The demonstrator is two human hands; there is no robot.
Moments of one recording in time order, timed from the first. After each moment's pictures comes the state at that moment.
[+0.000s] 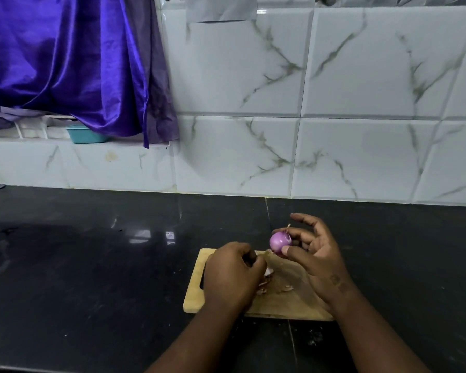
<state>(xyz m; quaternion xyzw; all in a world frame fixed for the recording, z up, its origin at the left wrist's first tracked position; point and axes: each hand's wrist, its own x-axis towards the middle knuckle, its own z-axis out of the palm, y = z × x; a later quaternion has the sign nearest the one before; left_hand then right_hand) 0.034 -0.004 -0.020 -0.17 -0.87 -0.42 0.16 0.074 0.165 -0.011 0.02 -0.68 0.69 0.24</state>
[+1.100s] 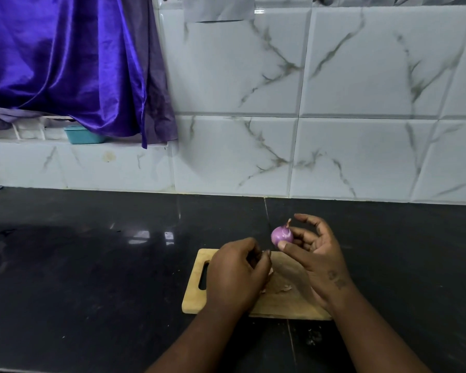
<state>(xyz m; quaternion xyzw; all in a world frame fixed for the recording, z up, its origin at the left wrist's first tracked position) 0.034 0.000 -0.022 -0.23 -0.85 -0.42 0.21 0.074 0.162 -0.008 -0.03 -0.62 0.74 0.26</state>
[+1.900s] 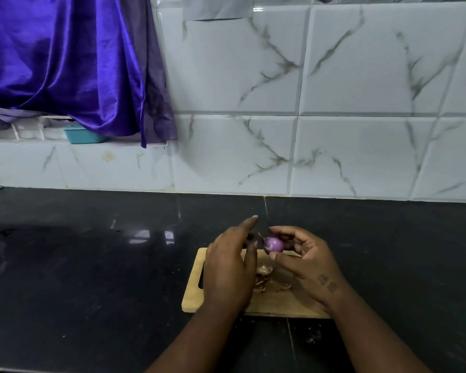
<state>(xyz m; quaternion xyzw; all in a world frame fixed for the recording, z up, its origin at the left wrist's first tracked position) 0.033 -0.005 -0.021 -0.24 -0.82 -0.45 0.26 0.075 0.164 -0.014 0.06 -0.75 0.62 0.23</state>
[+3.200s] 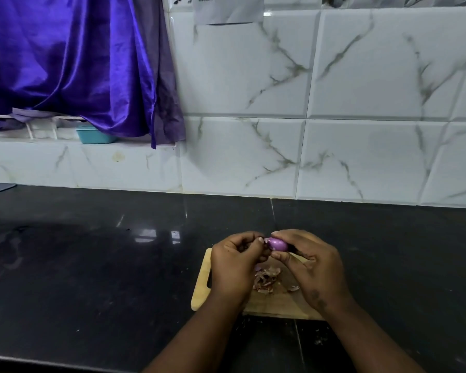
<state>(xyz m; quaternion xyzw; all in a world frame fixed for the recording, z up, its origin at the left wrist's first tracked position) 0.030 -0.002 -0.013 -0.12 -0.62 -0.78 0.04 0.079 0.152 -0.015 0.12 -0.82 0.39 0.40</state>
